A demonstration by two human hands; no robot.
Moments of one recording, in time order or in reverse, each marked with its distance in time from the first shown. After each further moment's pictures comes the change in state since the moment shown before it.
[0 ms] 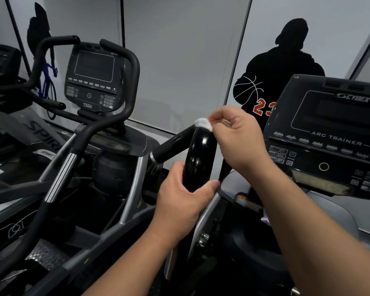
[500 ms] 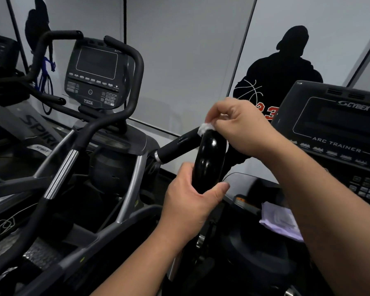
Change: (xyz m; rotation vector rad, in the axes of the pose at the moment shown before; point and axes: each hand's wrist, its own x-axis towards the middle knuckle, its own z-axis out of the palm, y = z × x) left_hand -0.001 -0.004 -0.004 0.034 -0.023 -0.035; right_hand 0.031 -0.024 -0.012 -0.276 -0.310 -0.088
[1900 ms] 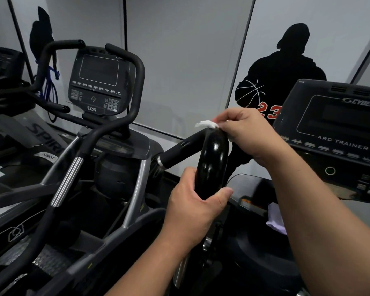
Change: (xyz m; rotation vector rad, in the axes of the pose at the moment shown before) left_hand -0.002 0.003 -0.005 -0.008 -0.055 -0.006; right_hand 0.002 0.018 0.009 0.340 0.050 0.189
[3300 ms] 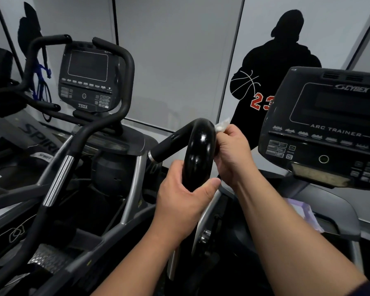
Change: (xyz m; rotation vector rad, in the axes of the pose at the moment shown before) left_hand 0.005 -0.005 0.008 0.001 0.063 0.059; right_hand -0.018 0.042 0.046 0.867 0.308 0.243
